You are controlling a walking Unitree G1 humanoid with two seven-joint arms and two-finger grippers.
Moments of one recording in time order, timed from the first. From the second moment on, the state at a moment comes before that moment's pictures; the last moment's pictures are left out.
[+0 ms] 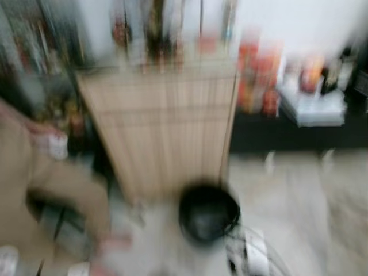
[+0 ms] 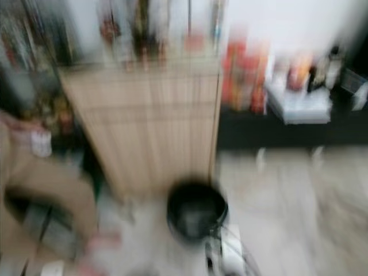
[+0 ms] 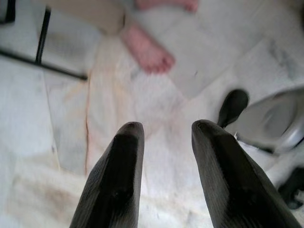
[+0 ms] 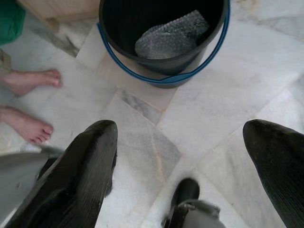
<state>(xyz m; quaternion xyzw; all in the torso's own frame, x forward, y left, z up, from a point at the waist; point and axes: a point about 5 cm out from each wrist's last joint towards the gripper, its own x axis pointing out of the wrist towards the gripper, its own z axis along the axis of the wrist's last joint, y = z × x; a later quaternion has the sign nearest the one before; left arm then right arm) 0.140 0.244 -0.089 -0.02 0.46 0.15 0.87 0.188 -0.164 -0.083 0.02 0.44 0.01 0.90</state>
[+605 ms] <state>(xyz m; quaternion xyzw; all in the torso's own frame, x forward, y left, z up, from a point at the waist) 0.144 0.239 -0.089 -0.03 0.45 0.15 0.88 0.184 -0.178 -0.083 0.02 0.43 0.00 0.90</state>
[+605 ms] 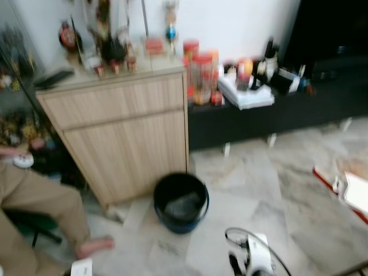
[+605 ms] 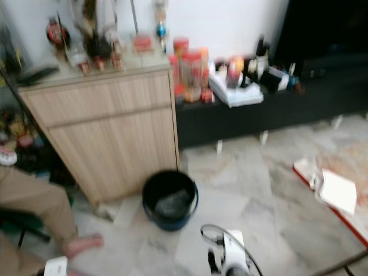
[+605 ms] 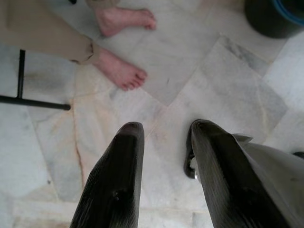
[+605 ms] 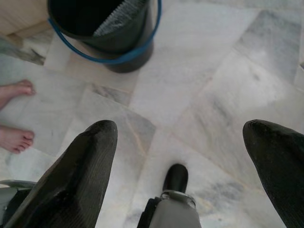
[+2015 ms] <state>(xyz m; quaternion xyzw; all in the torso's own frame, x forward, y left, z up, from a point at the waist) 0.146 0.241 -0.088 -0.04 0.45 0.15 0.88 0.188 -0.172 -0.082 0.04 0.43 -0.01 0.90</state>
